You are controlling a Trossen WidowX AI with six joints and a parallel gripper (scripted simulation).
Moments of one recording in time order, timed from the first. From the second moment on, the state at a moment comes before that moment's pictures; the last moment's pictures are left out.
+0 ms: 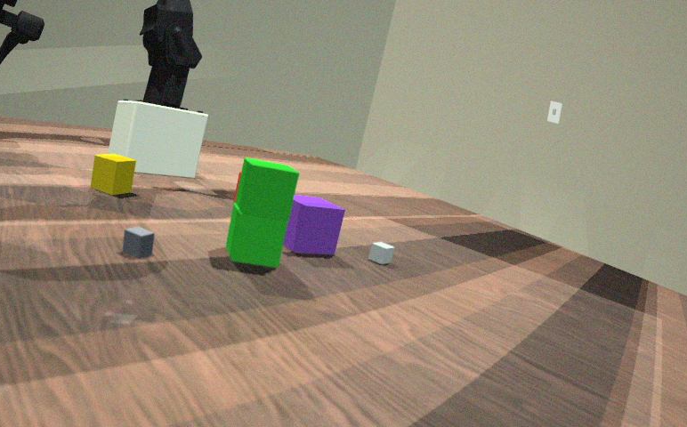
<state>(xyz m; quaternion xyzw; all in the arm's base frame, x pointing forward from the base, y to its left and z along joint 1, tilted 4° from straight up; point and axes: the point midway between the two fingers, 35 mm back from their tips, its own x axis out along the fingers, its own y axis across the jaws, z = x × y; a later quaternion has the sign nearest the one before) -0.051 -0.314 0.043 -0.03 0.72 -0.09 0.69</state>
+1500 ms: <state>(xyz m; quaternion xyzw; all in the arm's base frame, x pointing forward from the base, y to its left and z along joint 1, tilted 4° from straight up) 0.216 -0.165 0.044 0.09 0.67 -0.08 0.73</state>
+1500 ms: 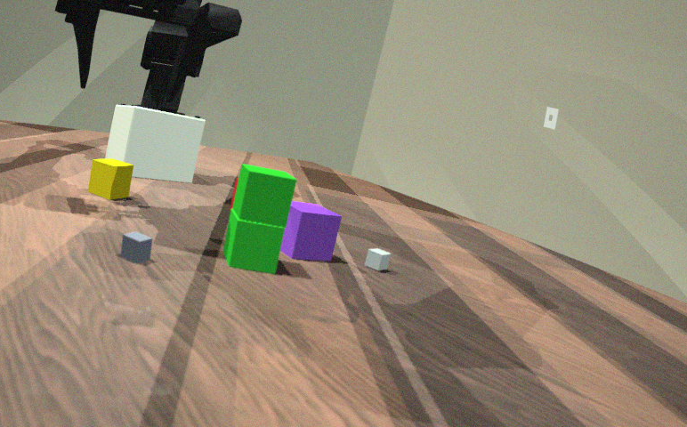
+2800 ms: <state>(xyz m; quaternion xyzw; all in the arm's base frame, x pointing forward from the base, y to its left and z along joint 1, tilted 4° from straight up) 0.241 0.019 0.029 0.18 0.69 -0.15 0.68</state>
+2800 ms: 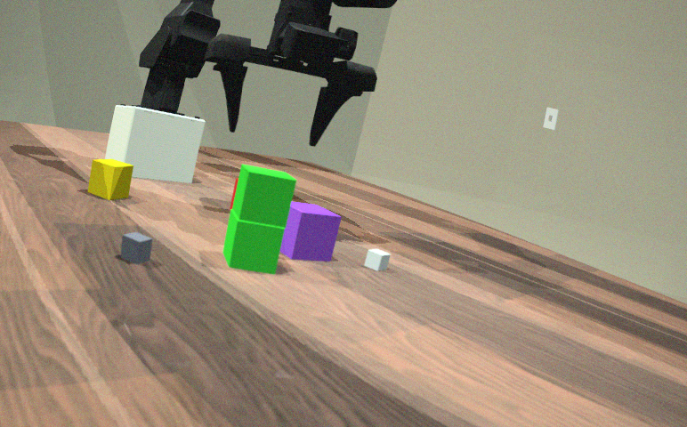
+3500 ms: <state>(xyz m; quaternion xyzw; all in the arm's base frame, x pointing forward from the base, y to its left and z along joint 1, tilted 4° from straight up) 0.236 0.020 -0.019 0.18 0.70 -0.15 0.68</state>
